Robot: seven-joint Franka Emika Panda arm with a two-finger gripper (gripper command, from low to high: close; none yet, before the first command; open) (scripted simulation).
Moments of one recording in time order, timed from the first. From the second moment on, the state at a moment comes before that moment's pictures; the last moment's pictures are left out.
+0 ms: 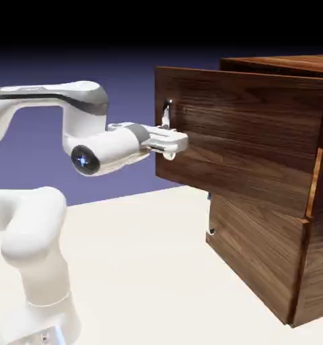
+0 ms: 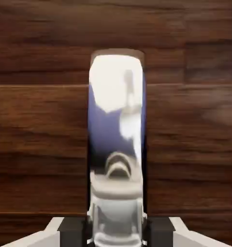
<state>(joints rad) -0.31 -1.32 0.28 -3.02 1.96 2.29 2.17</state>
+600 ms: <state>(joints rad) -0.64 -1.33 -0.06 -3.05 1.53 1.73 2.21</state>
